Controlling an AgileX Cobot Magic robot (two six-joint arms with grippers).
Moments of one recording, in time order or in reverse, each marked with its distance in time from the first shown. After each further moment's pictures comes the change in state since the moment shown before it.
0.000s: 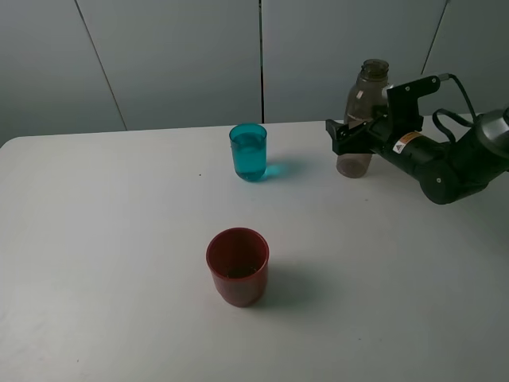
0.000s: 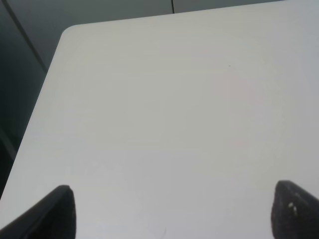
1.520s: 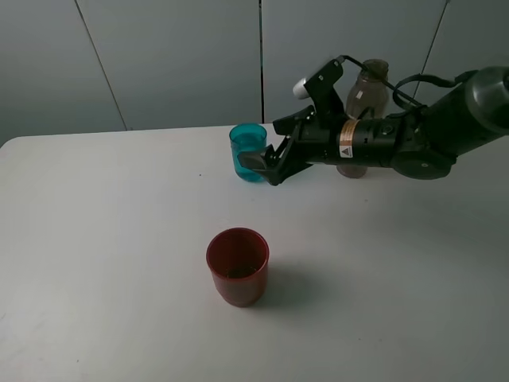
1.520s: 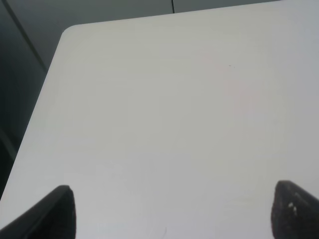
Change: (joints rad) left arm 0.000 0.000 0.000 0.000 0.000 0.002; right arm 0.248 -0.196 -0.036 -0.602 0.297 0.431
